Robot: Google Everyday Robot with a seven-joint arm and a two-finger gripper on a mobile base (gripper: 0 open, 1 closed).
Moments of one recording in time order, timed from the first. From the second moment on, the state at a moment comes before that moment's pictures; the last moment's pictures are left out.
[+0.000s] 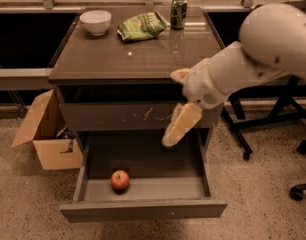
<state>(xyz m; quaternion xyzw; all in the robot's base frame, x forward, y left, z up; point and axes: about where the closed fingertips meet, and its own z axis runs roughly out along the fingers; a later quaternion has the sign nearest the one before) 0.511 -0.051 0.865 -0.62 0.70 0.17 0.31</state>
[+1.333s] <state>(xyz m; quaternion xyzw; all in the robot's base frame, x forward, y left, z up) 0.511 0.049 0.687 -0.61 0.61 0.35 0.37</state>
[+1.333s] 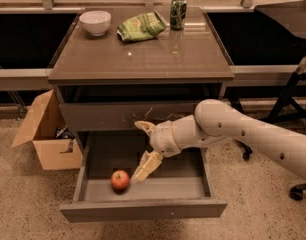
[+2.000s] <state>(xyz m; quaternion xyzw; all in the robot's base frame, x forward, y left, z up) 0.513 0.055 0.673 -0.61 0.61 0.36 0.36</state>
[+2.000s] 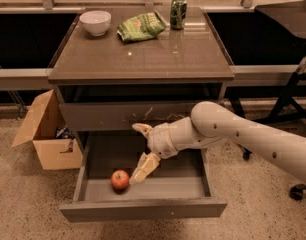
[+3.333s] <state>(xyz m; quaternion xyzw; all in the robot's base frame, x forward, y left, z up) 0.540 0.106 0.509 -0.60 0.69 0.34 0.24</state>
